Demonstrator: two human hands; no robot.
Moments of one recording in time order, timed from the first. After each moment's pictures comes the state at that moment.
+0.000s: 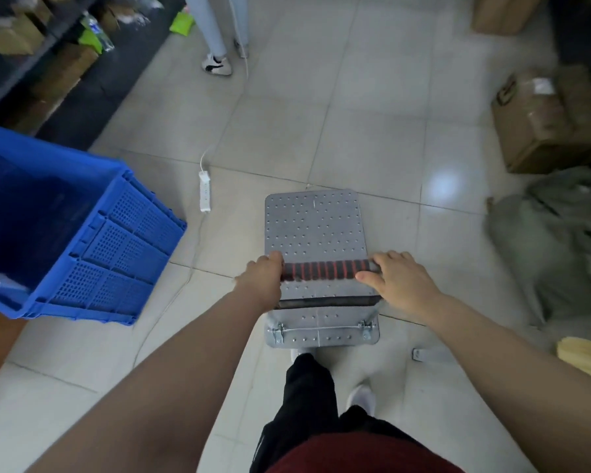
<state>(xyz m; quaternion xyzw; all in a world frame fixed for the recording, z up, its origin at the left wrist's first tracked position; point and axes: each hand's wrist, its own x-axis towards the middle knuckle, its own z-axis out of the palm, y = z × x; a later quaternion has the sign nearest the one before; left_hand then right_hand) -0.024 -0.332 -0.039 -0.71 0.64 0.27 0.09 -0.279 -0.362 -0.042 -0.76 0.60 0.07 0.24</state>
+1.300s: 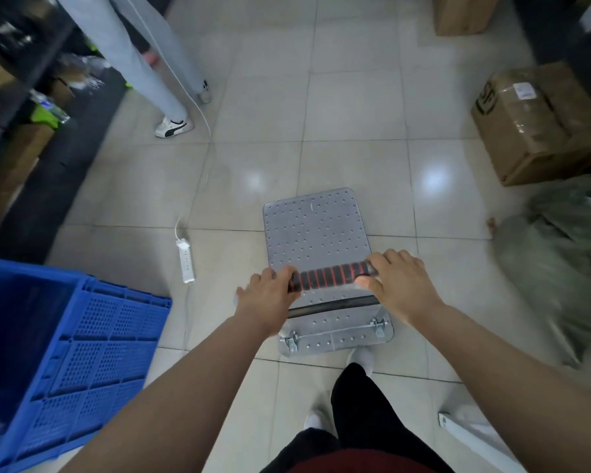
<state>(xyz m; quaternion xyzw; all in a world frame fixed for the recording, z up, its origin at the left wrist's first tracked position) -0.060 -0.589 -0.040 -0.68 0.68 0.25 0.09 -0.309 -0.602 -0.054 -0.76 0.62 0.01 0.18</state>
